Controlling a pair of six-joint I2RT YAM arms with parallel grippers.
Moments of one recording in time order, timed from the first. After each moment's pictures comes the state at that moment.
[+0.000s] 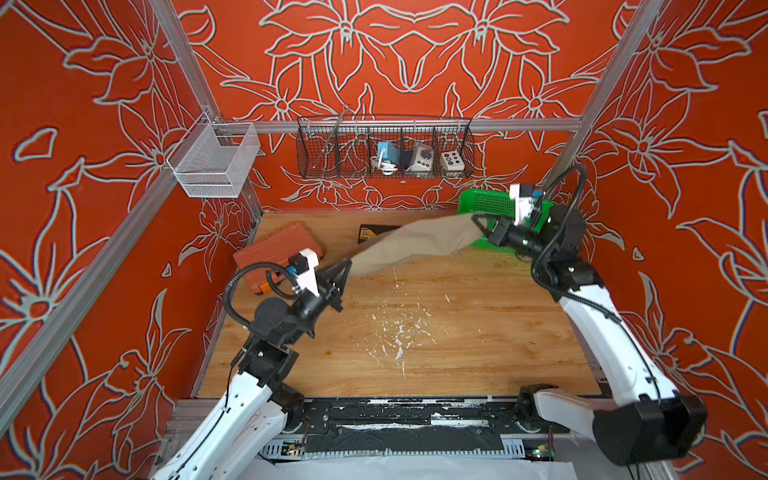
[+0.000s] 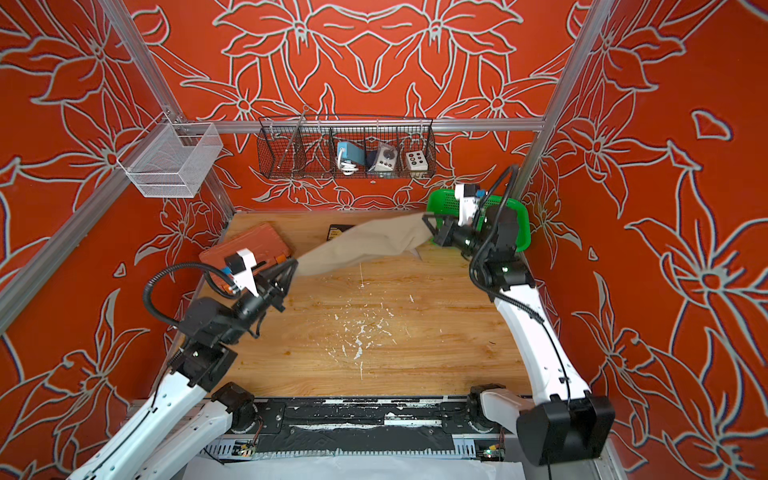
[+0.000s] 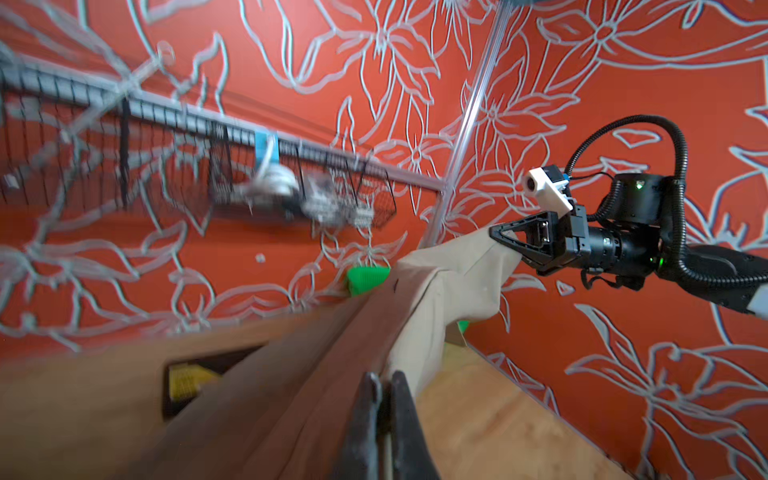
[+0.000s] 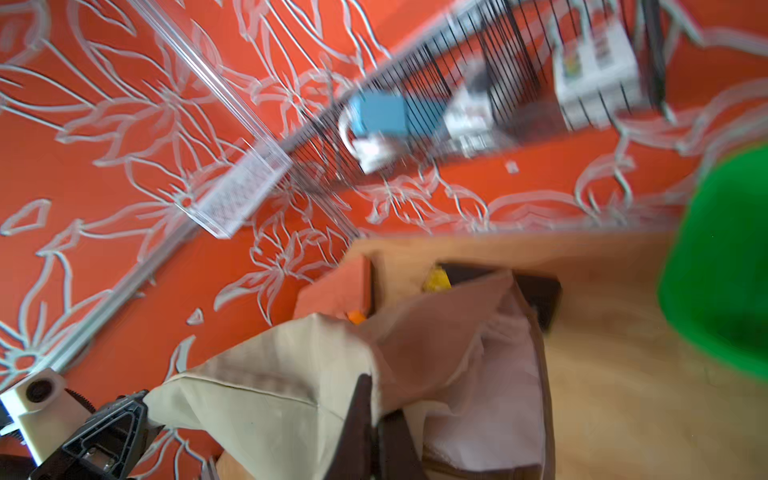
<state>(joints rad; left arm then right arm) -0.45 0.53 0.41 0.27 0.20 -0.38 0.14 1.08 0.99 -0.13 -0.64 0.52</state>
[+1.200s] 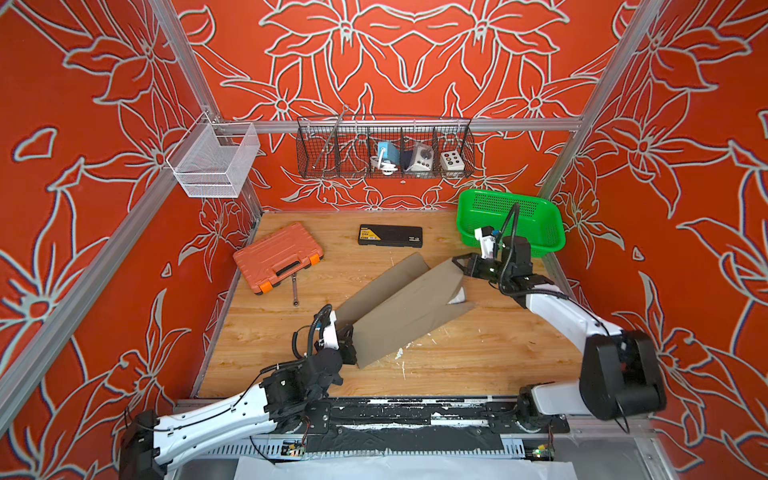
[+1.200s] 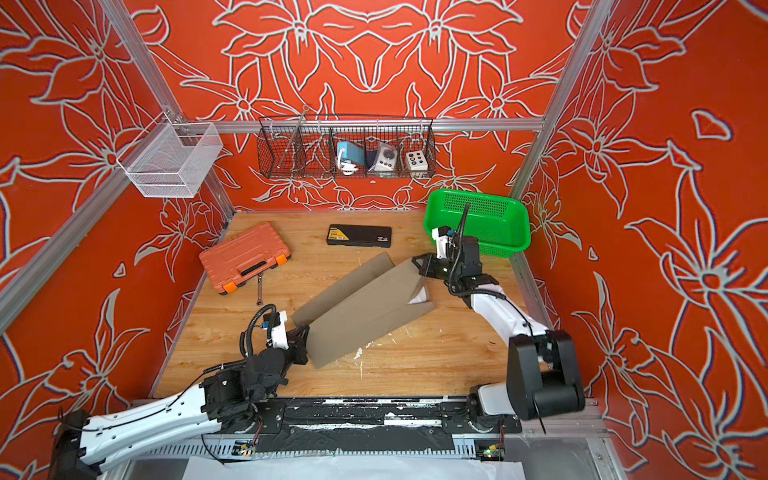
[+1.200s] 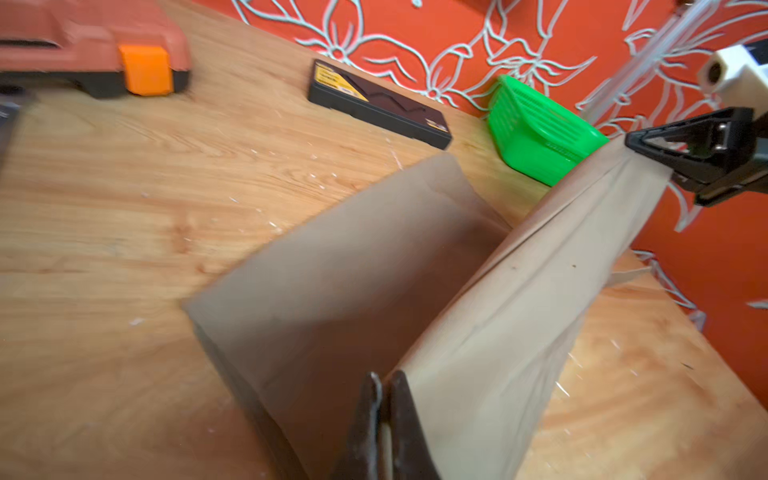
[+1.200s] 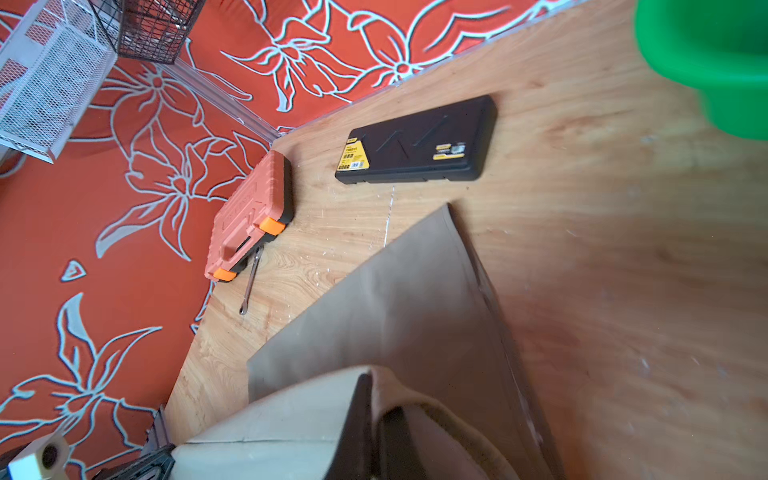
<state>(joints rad) -1.03 0.52 0.16 -0.11 -0.73 -0.76 0.19 1.46 0.89 0.03 -0.61 0.44</state>
